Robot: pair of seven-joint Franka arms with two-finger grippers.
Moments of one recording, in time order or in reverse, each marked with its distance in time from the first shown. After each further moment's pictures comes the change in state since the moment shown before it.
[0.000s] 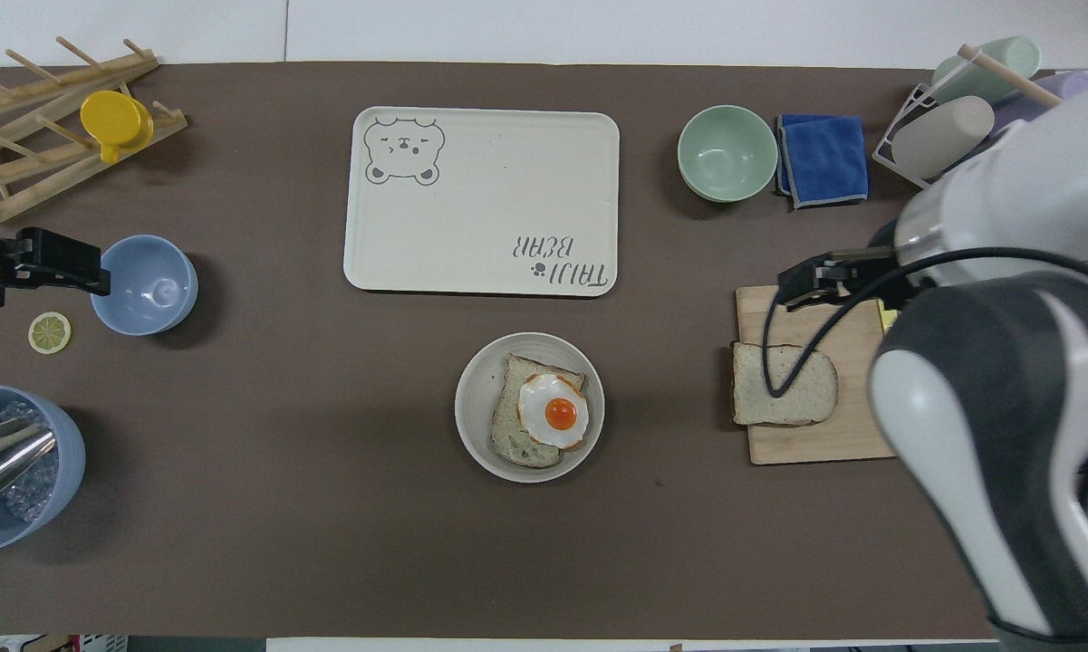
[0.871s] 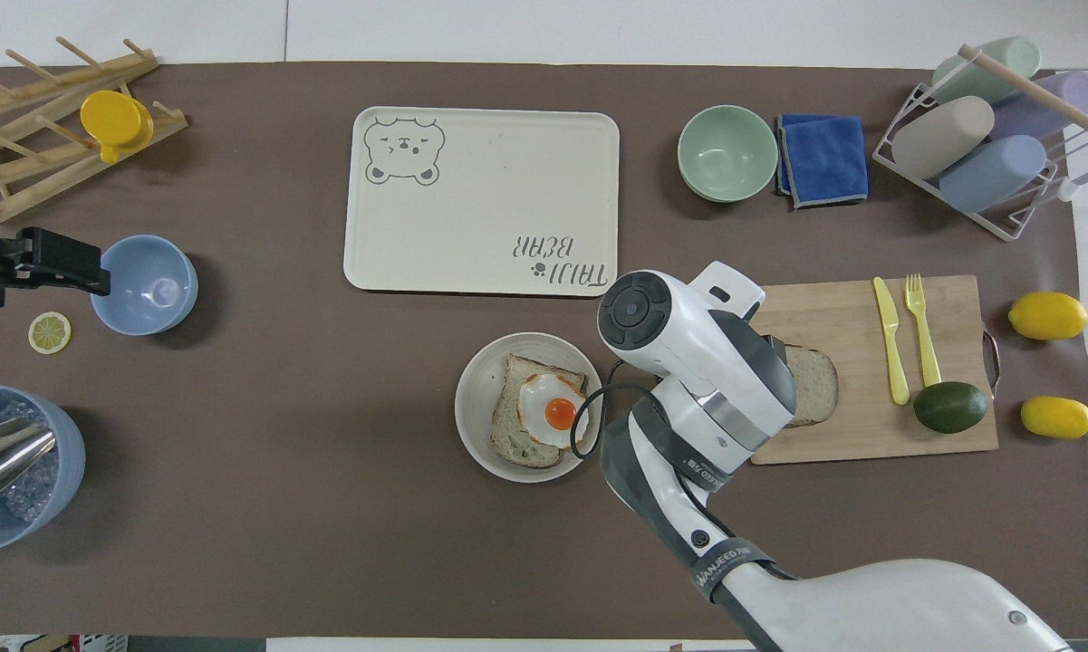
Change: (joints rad) left arm 0.000 0.000 0.000 0.000 0.000 0.000 0.000; right arm 0.204 0.231 0.002 -0.251 -0.398 0.176 0.329
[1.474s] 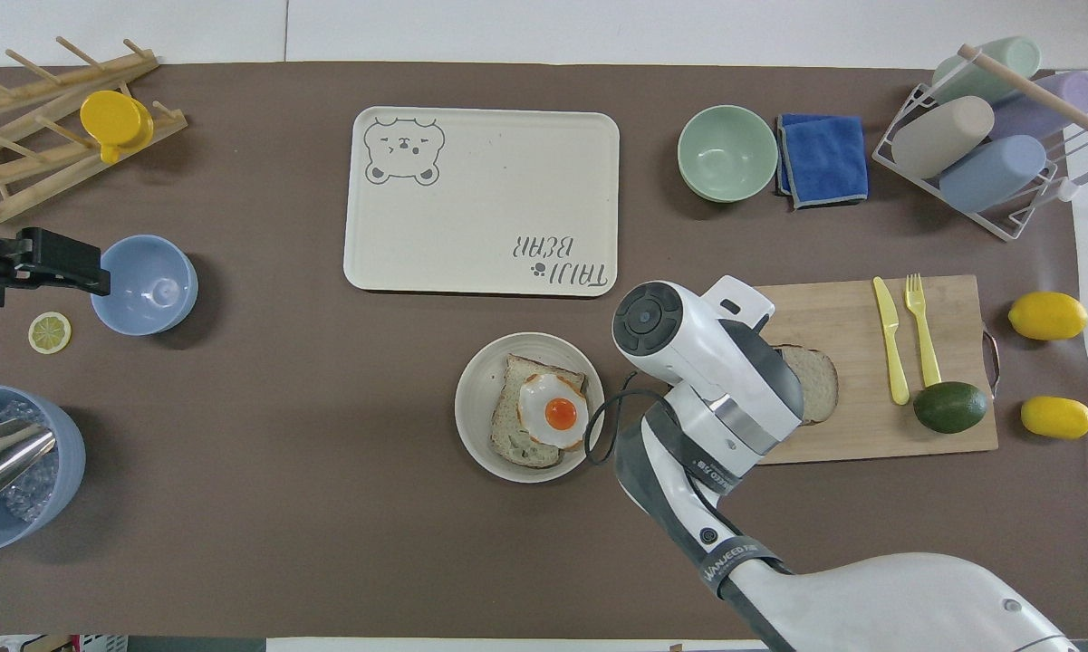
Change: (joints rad) left arm 0.000 0.000 0.000 0.000 0.000 0.000 0.000; right arm -0.012 0.000 -0.008 -0.056 -0.004 0.017 0.000
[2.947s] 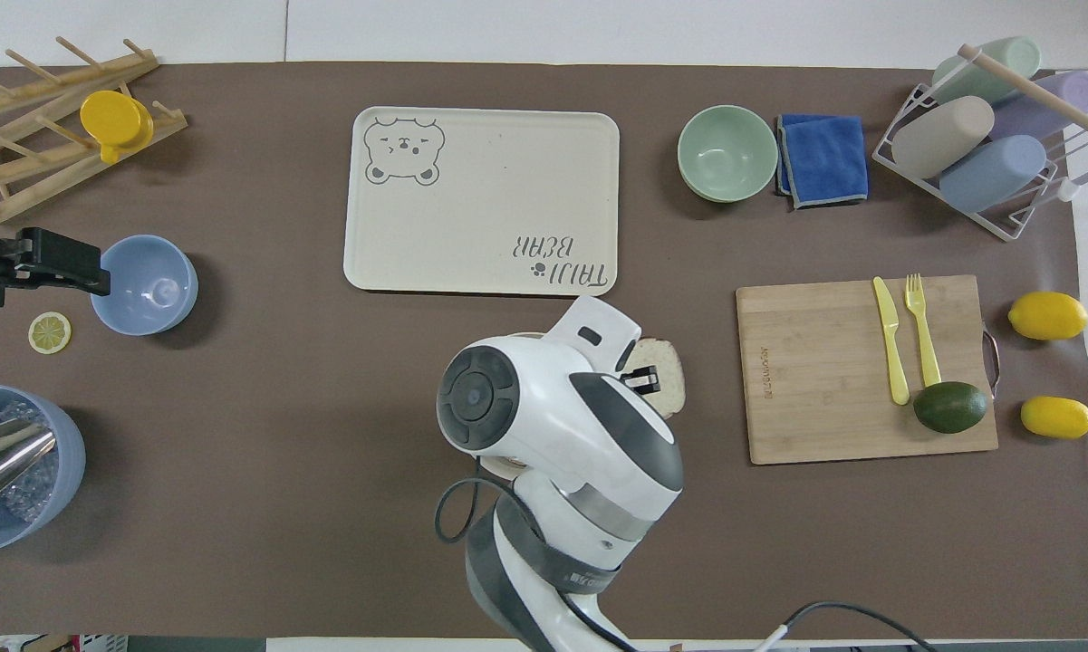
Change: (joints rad) left arm 0.000 0.000 0.000 0.000 0.000 0.000 0.000; right arm 0.258 -0.028 0.036 0.262 0.157 -0.082 0.057
